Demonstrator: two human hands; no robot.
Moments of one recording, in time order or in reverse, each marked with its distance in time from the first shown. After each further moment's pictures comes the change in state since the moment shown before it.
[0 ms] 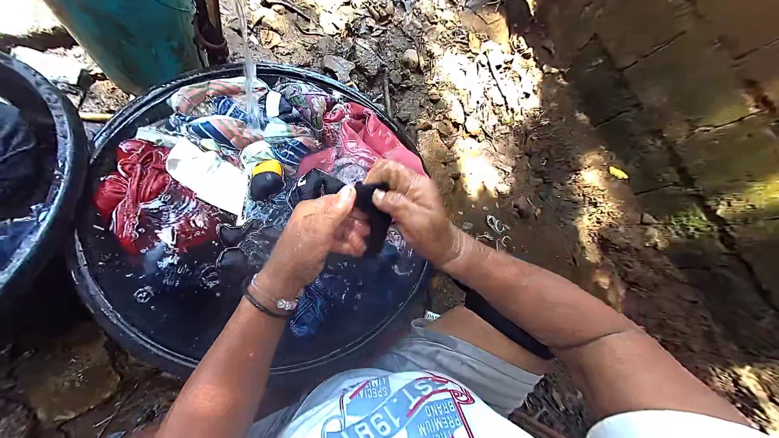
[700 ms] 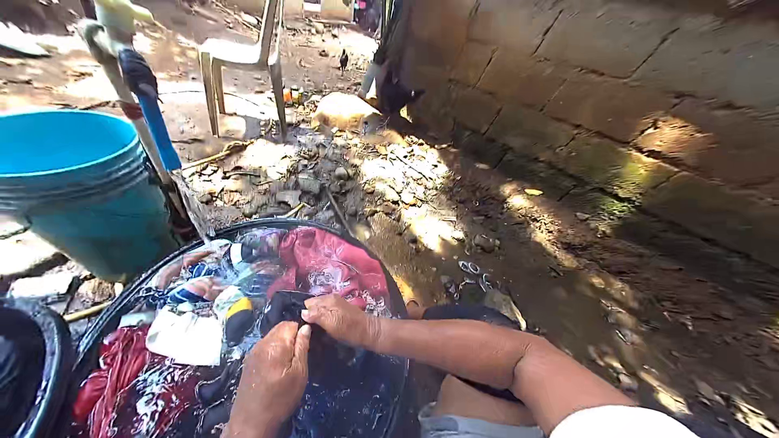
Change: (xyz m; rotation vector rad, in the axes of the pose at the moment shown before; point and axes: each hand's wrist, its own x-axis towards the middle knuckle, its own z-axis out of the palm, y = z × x) left_hand 0.006 0.009 0.001 1.171 0.225 0.545; right_hand 0.011 -0.001 0.008 0.070 -0.095 0.402
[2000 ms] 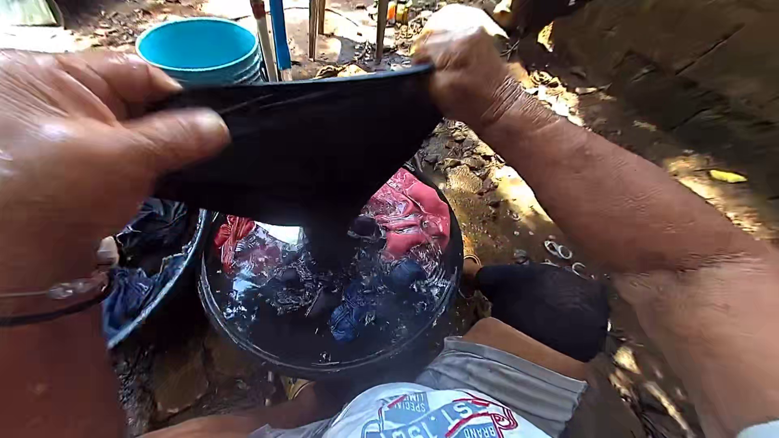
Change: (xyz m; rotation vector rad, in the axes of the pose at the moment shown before) left_hand 0.028 0.041 -0.236 -0.085 0.132 -0.050; right_hand 0.077 -0.092 -0.136 -0.863 0.282 -0.678
